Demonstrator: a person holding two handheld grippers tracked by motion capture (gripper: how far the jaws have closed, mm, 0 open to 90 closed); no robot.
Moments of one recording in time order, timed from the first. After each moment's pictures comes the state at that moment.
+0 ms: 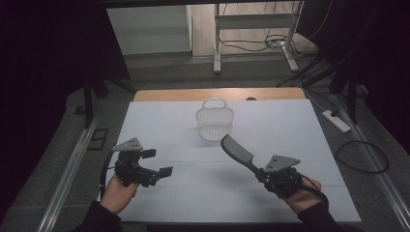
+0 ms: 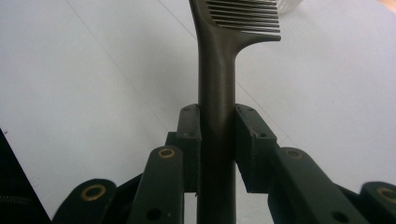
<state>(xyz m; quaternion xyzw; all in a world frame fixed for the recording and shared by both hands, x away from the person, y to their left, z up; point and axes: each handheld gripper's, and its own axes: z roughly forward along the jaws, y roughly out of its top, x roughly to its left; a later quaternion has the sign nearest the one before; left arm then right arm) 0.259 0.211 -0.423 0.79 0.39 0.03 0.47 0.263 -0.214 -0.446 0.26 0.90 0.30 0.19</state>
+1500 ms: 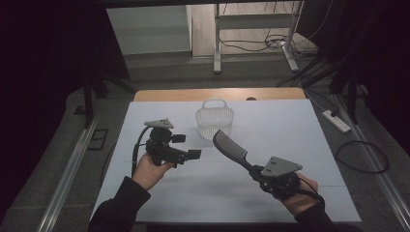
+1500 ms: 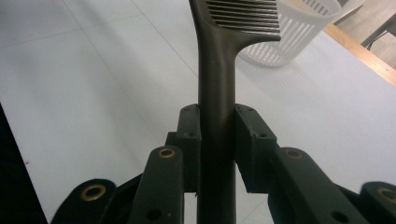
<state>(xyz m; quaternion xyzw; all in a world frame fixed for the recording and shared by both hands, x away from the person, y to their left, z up) 0.311 0.150 -0.404 0.79 0.36 -0.04 0.49 0.251 -0.202 -0.433 0.22 0.88 0.36 0.22</state>
